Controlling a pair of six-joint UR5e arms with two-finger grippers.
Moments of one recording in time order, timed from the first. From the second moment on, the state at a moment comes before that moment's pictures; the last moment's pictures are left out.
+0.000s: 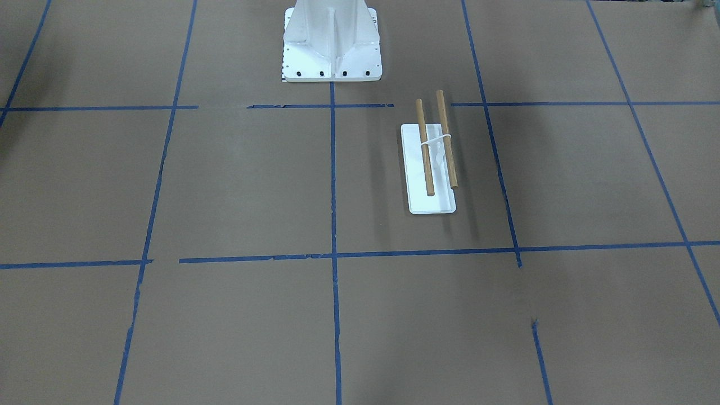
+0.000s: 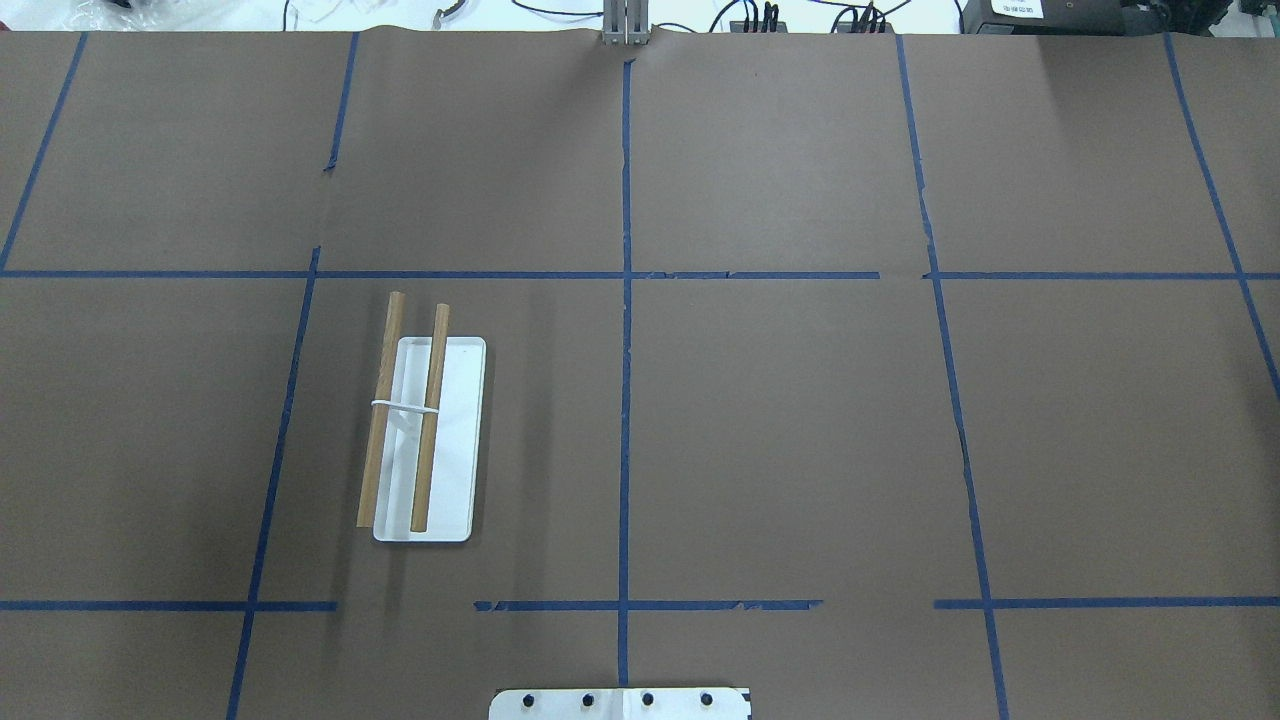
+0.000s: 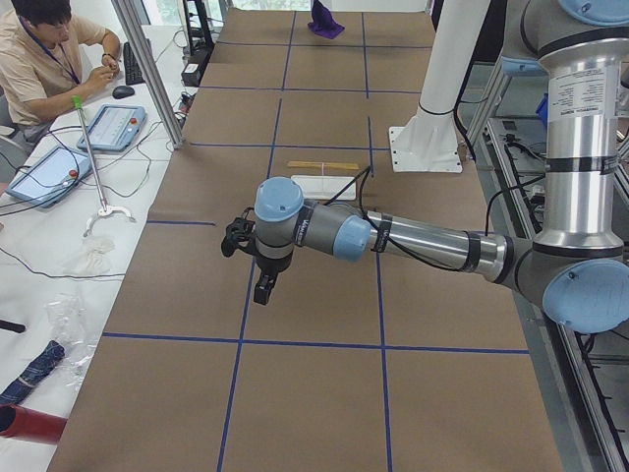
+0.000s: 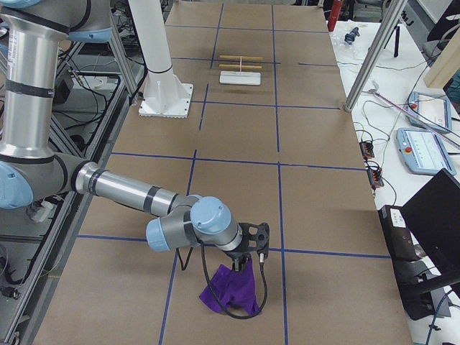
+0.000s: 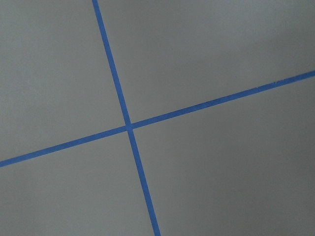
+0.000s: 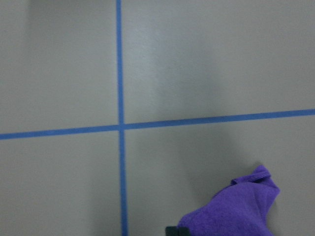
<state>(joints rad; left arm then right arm) -1.50 -1.50 -1.84 -1.72 -2.35 -0.08 1.67 -1.79 1.62 -0.99 2.38 0.32</state>
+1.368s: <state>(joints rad) -0.99 -2.06 -1.76 -2.08 -2.44 -1.69 0.79 -0.93 2.00 -1.53 2.18 1.43</state>
